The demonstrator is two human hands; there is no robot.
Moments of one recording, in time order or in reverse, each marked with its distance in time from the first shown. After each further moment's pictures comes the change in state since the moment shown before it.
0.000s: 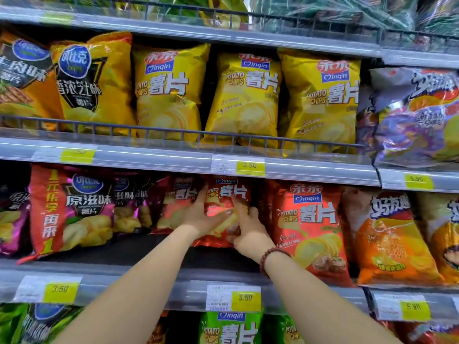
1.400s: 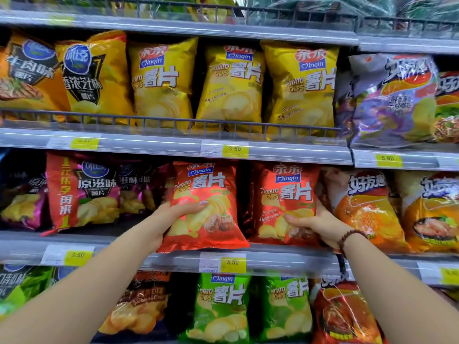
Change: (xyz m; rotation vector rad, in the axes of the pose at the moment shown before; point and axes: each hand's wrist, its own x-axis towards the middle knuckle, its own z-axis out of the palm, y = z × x) left_hand -0.086 0.000 -0.049 -0.719 -0.265 -0.234; right_hand -0.058 0.126 -0.098 0.772 -0.026 0.128
